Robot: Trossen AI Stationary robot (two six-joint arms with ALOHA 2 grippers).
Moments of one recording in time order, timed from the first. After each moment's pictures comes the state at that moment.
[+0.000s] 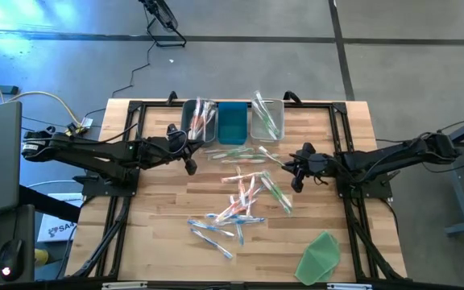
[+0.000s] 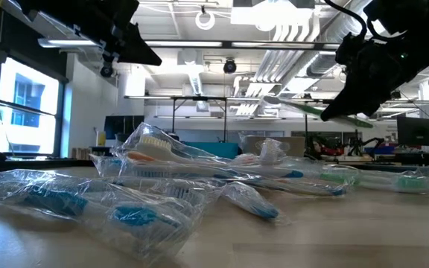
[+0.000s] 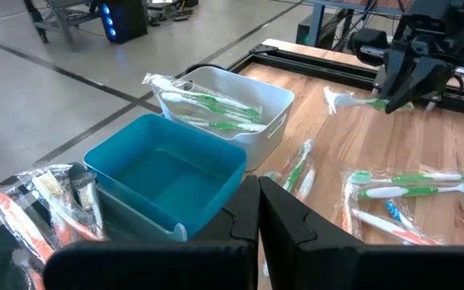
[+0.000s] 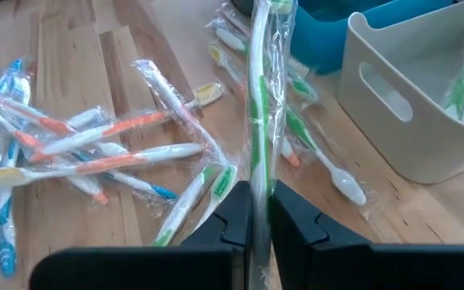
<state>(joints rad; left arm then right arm) -0.01 0.97 0.61 0.06 -0.52 -0.19 0.07 0.91 0.34 -0.04 0.32 0.39</state>
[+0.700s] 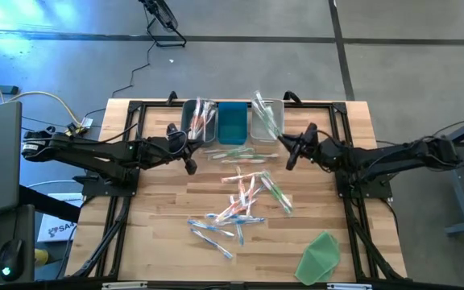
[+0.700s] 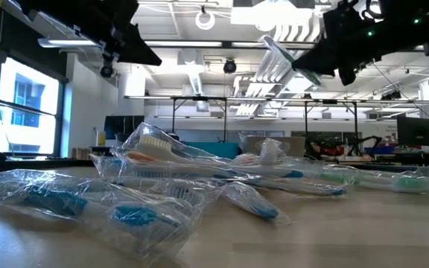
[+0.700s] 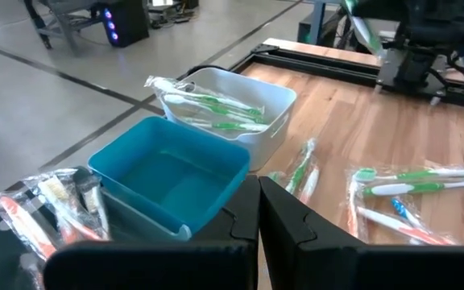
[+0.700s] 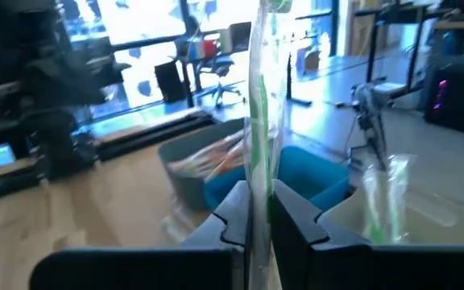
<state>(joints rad) -0.01 0.97 0.61 0.06 -0.53 -0.16 -0.07 0.91 0.34 0.47 0.49 0.19</state>
